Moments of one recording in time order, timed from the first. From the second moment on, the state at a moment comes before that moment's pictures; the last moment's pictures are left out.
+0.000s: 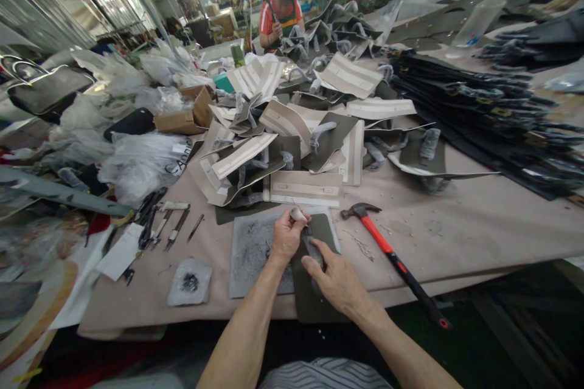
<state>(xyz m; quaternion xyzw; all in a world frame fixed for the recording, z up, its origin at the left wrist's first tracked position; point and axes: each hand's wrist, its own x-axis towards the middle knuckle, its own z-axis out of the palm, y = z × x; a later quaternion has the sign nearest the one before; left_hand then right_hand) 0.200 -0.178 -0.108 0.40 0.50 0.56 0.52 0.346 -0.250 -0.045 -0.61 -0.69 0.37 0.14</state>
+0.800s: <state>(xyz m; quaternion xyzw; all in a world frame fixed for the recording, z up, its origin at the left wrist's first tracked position) 0.197 -0.174 -0.098 0.62 0.51 0.43 0.40 0.459 -0.211 -0.040 -0.68 -0.50 0.51 0.13</state>
